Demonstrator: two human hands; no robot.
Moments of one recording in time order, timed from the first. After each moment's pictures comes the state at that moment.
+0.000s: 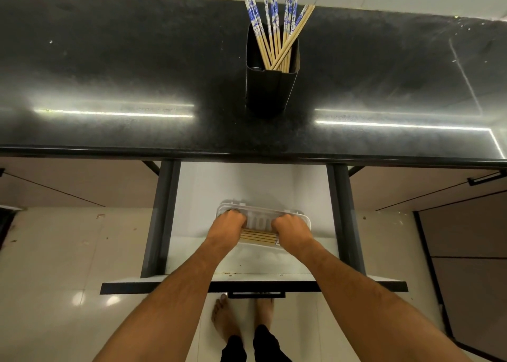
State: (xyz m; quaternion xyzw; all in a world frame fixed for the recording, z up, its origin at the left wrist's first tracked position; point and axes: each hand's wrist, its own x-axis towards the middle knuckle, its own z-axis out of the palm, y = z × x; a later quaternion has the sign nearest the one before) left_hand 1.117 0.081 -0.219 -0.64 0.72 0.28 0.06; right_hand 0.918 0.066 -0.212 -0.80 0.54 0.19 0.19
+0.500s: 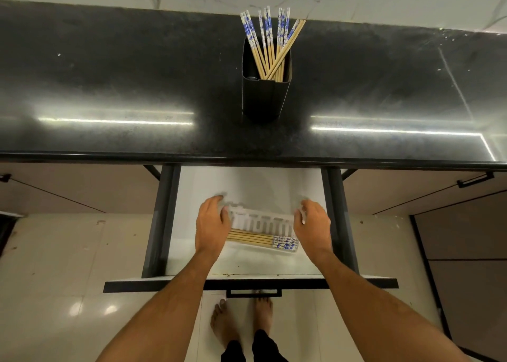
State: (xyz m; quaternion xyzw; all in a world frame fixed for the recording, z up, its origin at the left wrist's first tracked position) left_hand 1.127 0.100 -0.201 -0.74 0.54 0.24 -0.32; right_hand 0.876 0.079 -0.192 -0.62 0.72 -0.20 0.24
